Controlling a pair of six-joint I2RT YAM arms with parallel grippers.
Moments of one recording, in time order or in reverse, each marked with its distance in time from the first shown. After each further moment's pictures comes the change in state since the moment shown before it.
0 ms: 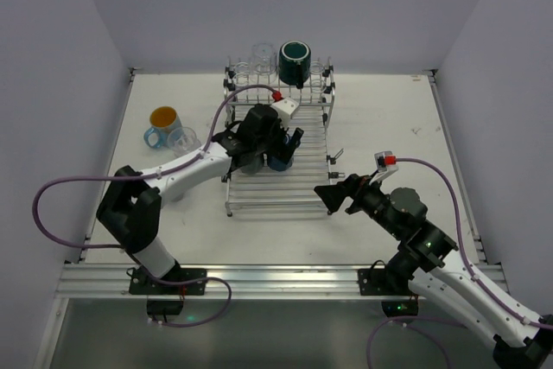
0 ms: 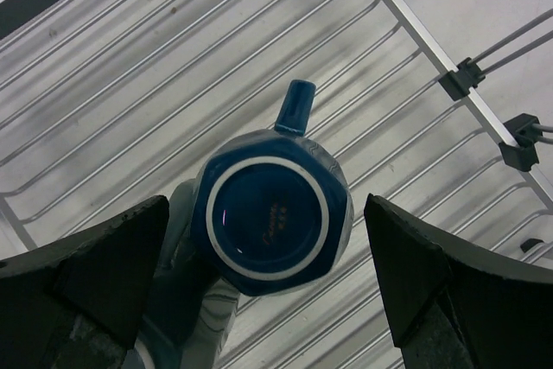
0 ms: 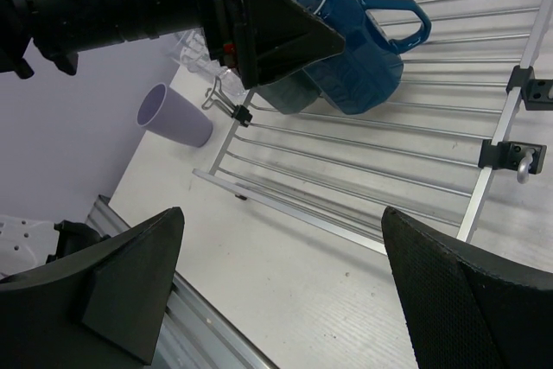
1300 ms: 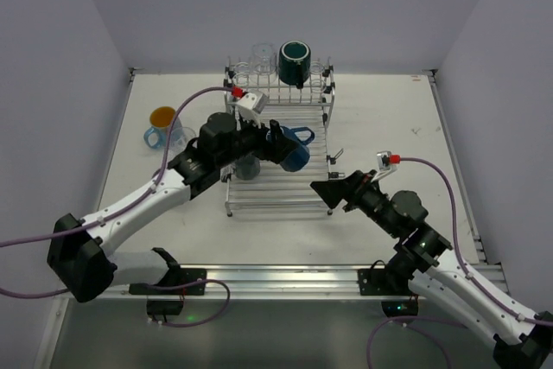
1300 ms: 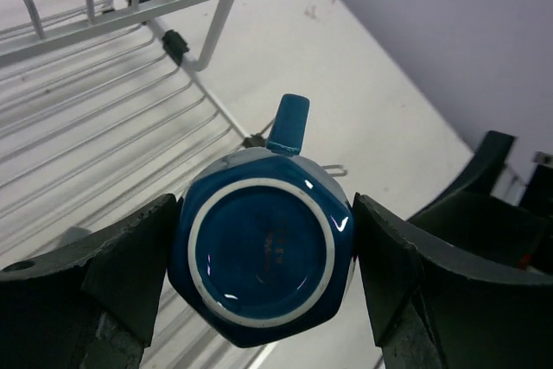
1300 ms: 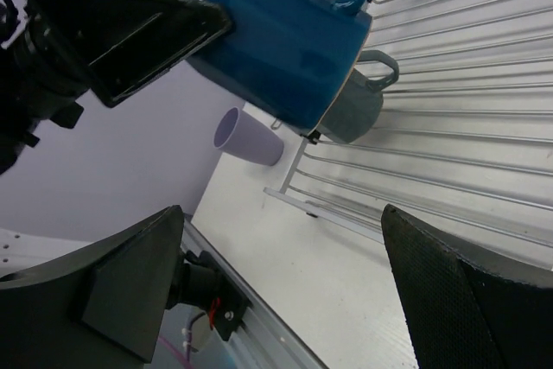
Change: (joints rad) left arm 0.021 -0.330 -0.163 0.187 0.257 -0.293; right arm 0.000 0.005 -0.058 0.181 -0.048 0.183
